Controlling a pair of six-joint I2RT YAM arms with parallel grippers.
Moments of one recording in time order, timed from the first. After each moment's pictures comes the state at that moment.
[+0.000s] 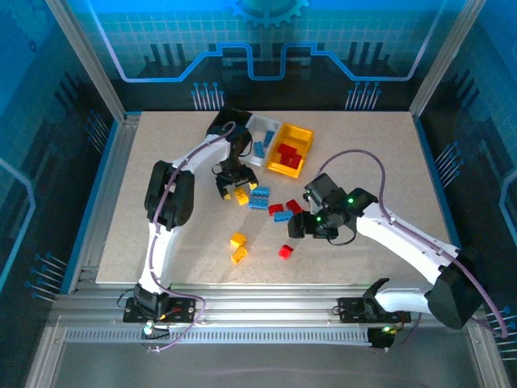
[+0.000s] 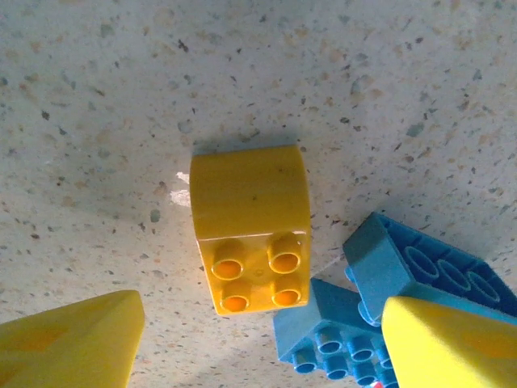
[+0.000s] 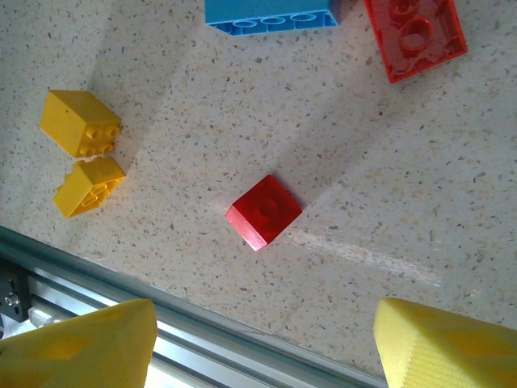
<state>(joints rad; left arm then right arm) -0.38 2.26 1.89 -1.21 0.19 -0.86 0.64 1.25 0.96 -0.92 -0.22 0.62</state>
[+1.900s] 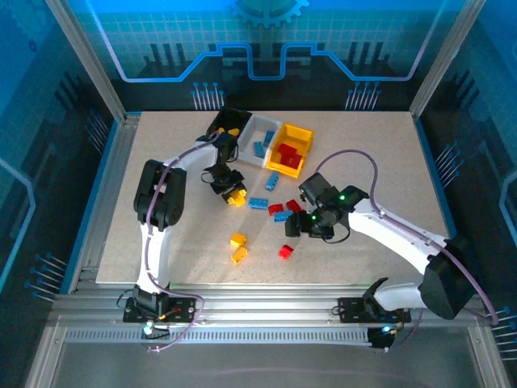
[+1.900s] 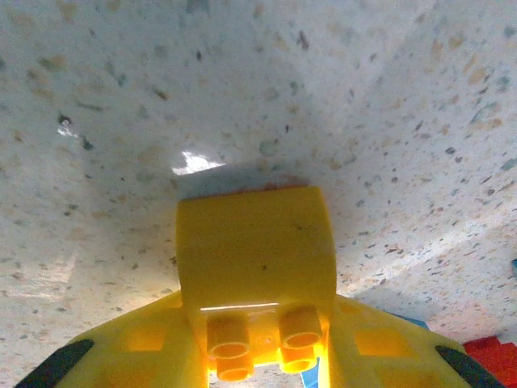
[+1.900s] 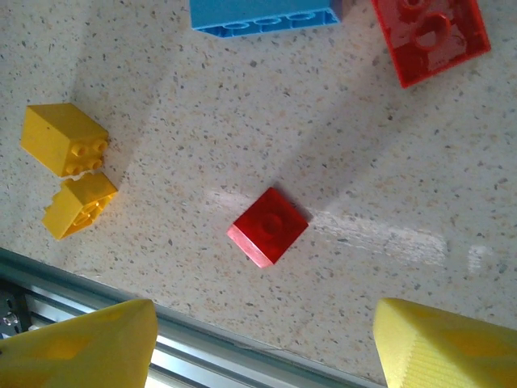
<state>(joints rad) -0.29 2.19 1.66 -1.02 0.36 -0.89 0.66 1.36 1.01 -0.90 -0.21 0.67</state>
